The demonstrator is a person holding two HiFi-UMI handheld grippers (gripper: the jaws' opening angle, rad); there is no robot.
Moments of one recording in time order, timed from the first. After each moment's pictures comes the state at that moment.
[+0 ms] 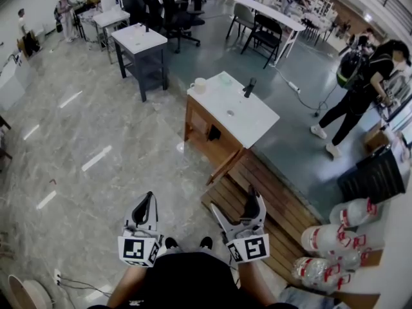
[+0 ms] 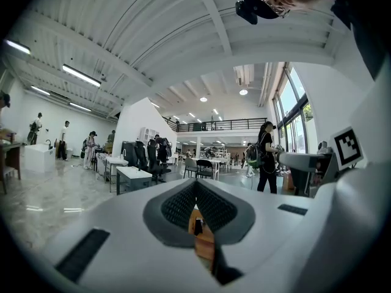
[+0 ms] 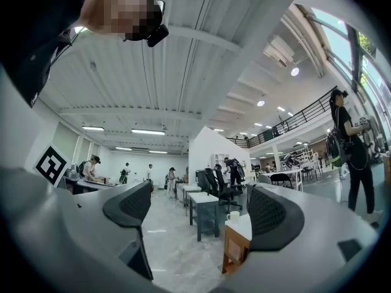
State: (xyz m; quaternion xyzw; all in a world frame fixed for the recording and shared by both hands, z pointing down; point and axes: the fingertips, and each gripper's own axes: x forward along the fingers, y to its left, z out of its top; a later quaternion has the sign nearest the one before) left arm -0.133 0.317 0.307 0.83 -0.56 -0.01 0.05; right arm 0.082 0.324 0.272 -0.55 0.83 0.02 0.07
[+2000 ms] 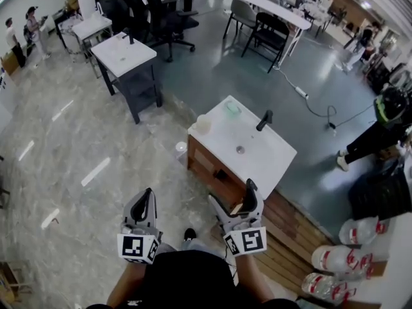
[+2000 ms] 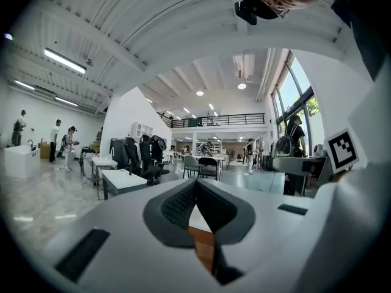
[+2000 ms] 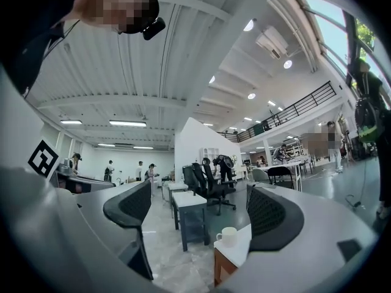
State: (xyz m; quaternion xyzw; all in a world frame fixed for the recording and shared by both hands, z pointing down) left arm -0.158 -0.067 0.310 0.85 -0.53 0.01 0.05; right arm 0.058 -0.057 0.294 -0.59 0.80 -0.01 0.06
